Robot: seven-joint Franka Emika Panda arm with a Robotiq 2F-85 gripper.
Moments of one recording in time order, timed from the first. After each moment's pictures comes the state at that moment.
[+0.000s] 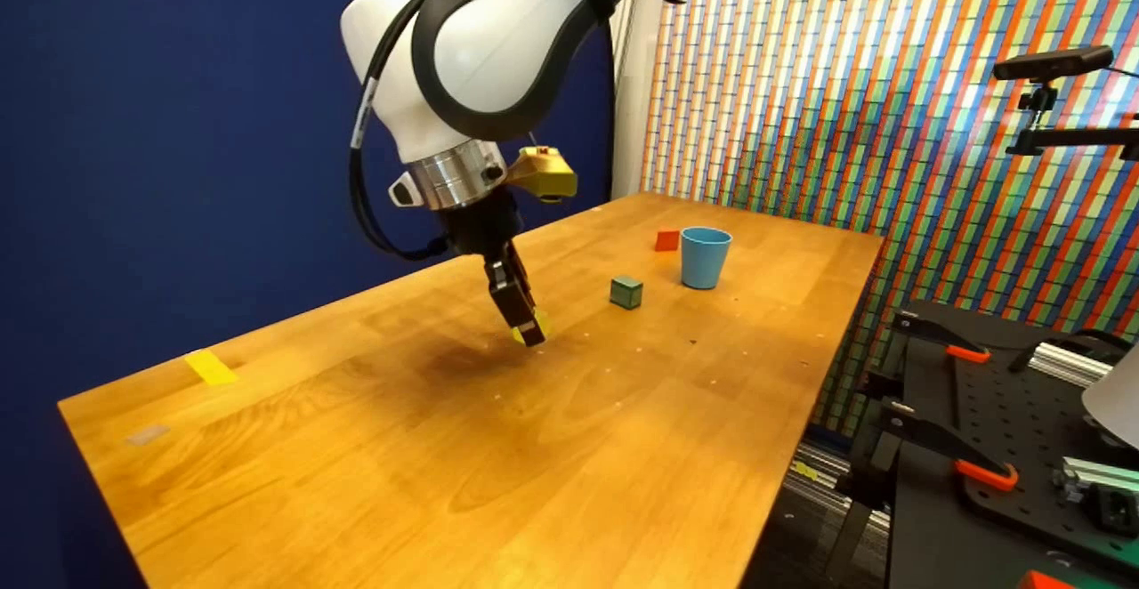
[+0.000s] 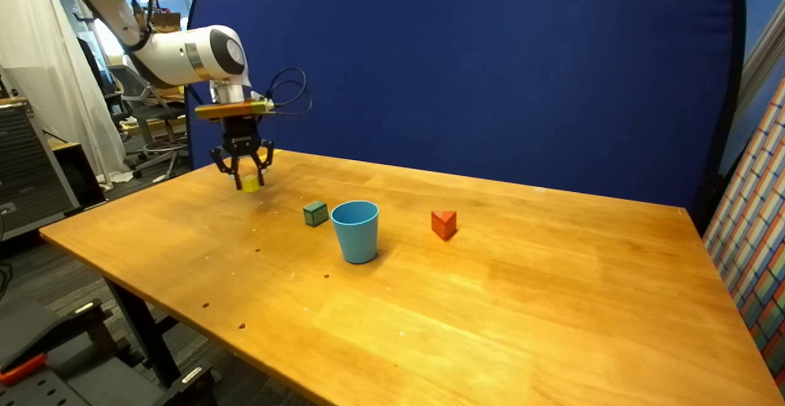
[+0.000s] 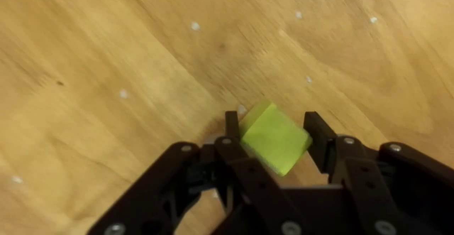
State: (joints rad) arm 0.34 0.79 0.14 -1.53 -0.27 1.97 -0.21
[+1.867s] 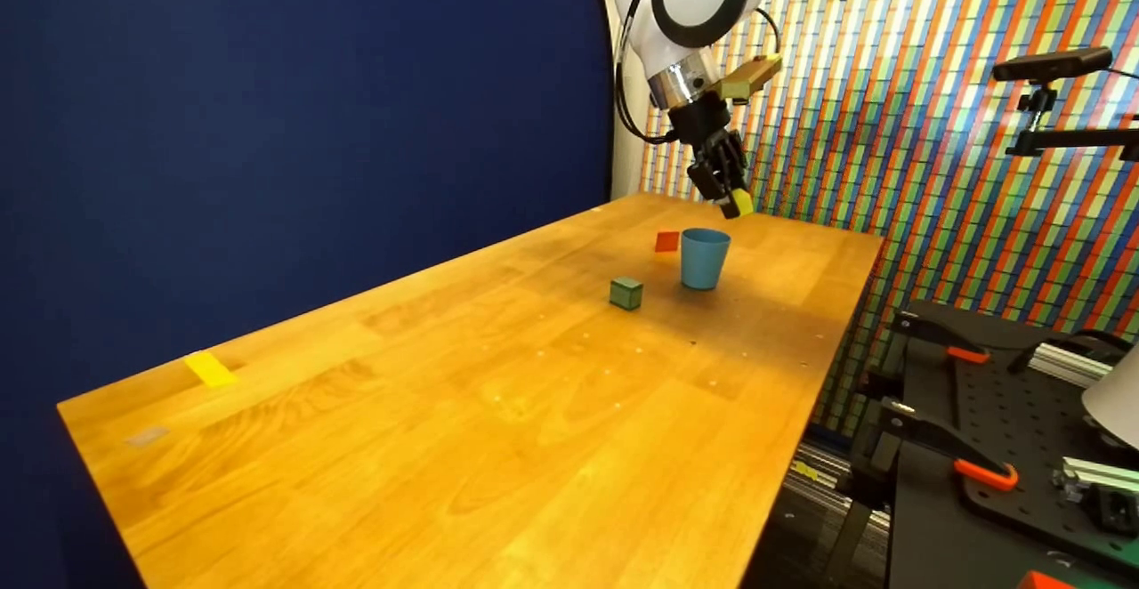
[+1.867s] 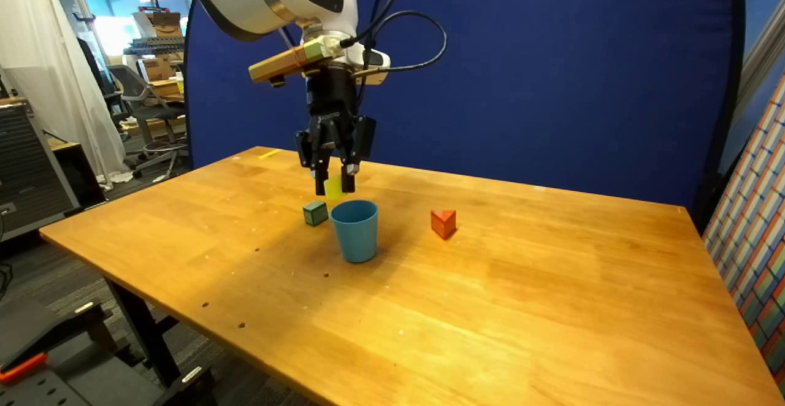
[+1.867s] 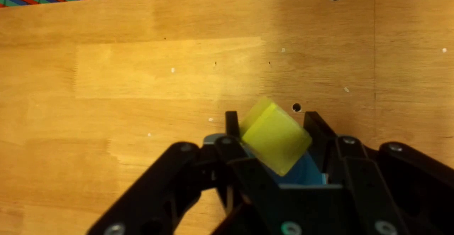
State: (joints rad) arm 0.00 0.34 -0.07 -2.05 -0.29 1.93 0.09
